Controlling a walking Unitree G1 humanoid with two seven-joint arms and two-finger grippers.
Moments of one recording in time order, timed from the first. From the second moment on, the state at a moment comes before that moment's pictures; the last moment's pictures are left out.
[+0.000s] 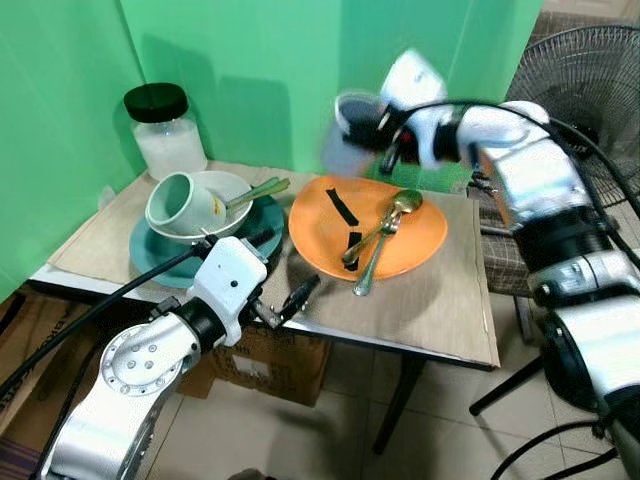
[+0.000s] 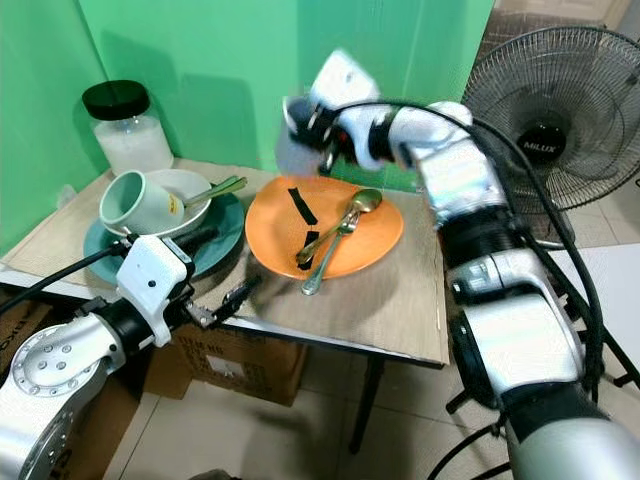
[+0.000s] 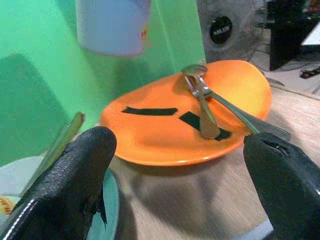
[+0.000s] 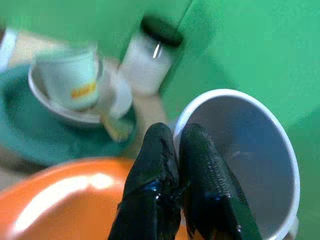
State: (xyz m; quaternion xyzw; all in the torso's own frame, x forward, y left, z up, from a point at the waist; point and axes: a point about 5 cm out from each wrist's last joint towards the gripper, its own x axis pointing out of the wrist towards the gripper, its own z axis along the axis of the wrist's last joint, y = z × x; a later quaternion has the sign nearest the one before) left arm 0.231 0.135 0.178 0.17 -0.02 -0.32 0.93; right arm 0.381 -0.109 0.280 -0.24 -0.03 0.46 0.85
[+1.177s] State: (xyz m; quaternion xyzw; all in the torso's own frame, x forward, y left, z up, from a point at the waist) left arm 0.242 0.120 0.215 0.09 -0.12 -0.14 0.98; right arm 0.257 -0.147 0.231 0.02 -0.19 0.13 0.97
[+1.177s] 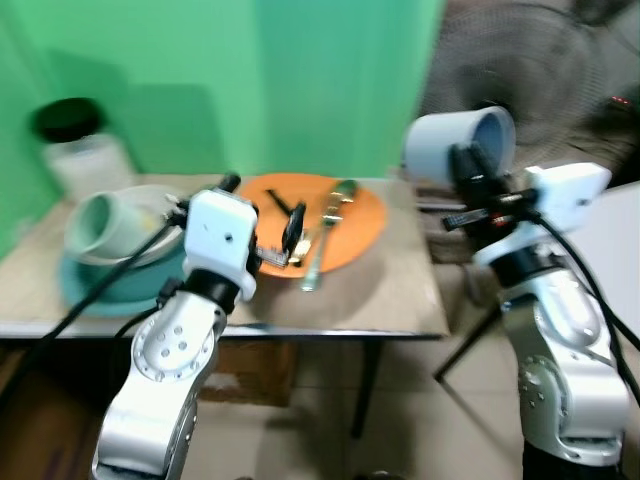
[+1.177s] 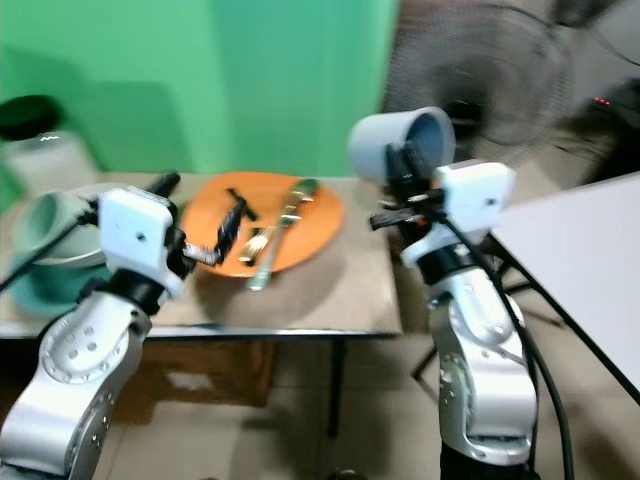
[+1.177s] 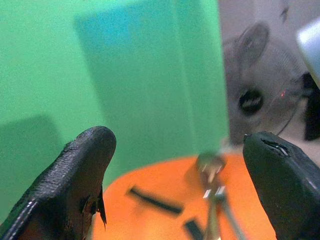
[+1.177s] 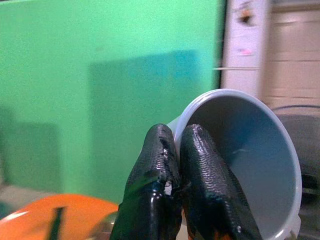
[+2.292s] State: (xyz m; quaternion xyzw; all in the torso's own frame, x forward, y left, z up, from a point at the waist) left arm 0.252 0.139 0.222 0.09 -0.12 -0.08 0.99; right arm 0.245 -0.165 0.211 0.01 -0.09 0.04 1.00
